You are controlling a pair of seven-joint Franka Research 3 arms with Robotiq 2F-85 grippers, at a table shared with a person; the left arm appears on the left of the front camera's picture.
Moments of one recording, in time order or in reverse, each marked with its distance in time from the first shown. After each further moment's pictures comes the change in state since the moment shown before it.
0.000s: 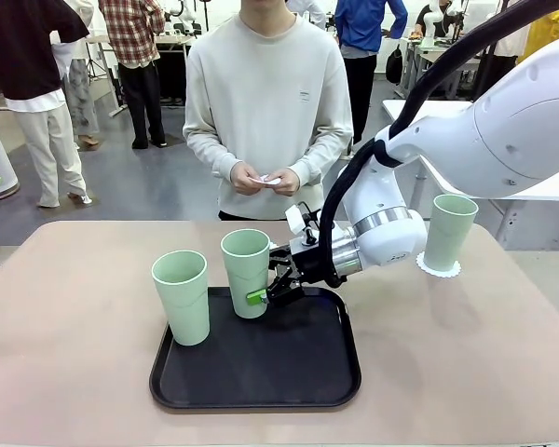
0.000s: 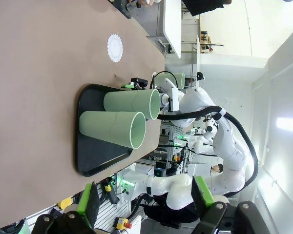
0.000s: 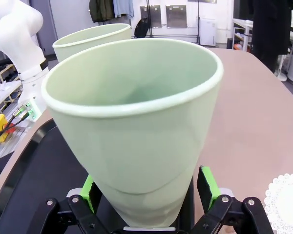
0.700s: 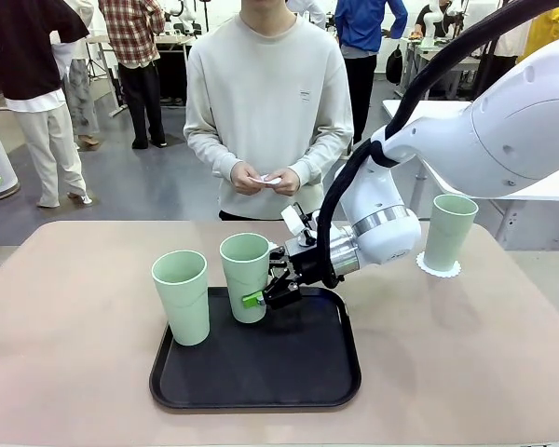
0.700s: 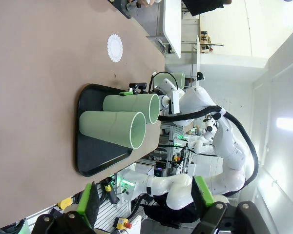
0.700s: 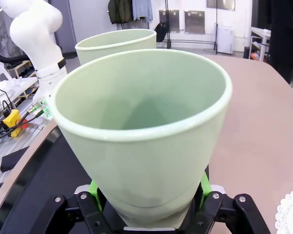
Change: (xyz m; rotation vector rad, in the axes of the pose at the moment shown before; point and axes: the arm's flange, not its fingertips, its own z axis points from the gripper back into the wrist) left arm 0.000 0.000 0.000 0.000 0.000 0.000; right arm 0.003 0.002 -0.005 0.089 -0.018 0.034
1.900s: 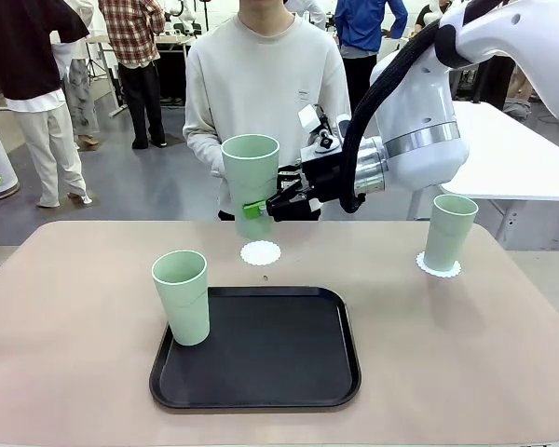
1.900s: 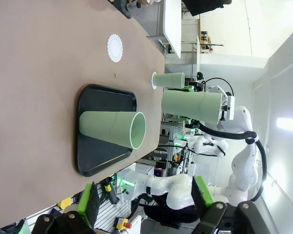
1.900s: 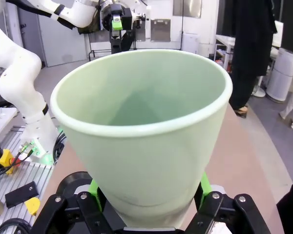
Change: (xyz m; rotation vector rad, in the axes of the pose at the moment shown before) left arm 0.000 0.000 0.000 0.000 0.000 0.000; right arm 0.166 0.027 0.069 -0.190 -0.006 0.016
